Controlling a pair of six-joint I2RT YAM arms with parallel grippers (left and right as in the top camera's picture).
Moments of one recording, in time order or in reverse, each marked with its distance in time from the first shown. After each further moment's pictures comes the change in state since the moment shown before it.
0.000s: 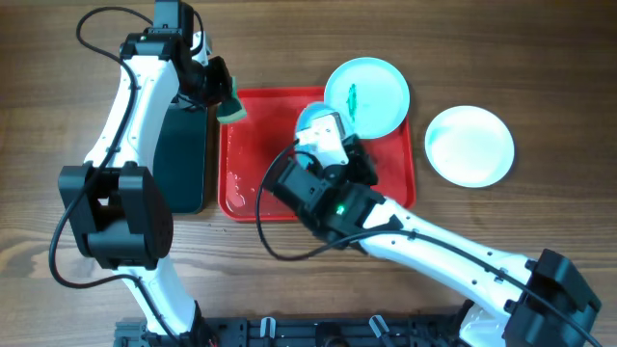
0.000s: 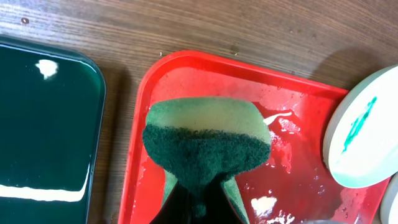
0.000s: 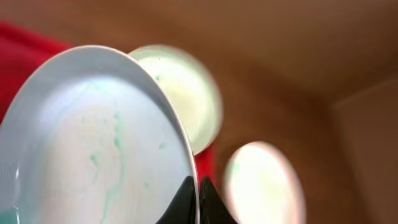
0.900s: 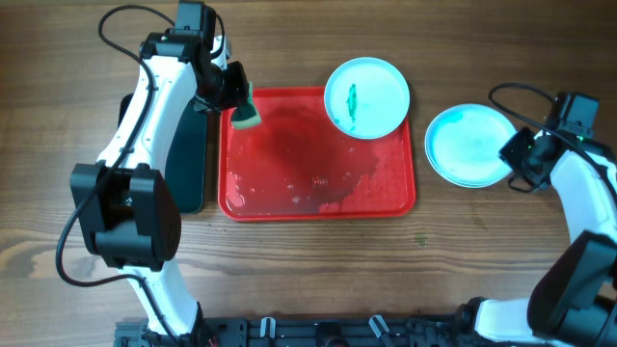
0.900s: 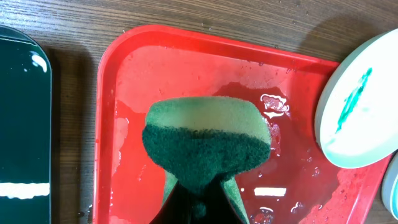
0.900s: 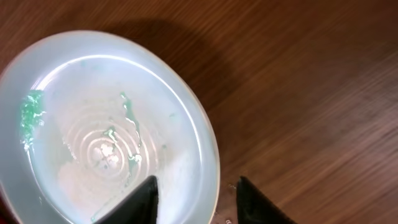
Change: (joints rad) left arm -0.072 0.000 0.000 -0.018 -0.004 0.000; right arm -1.332 0.001 -0.158 0.054 -0.997 0.012
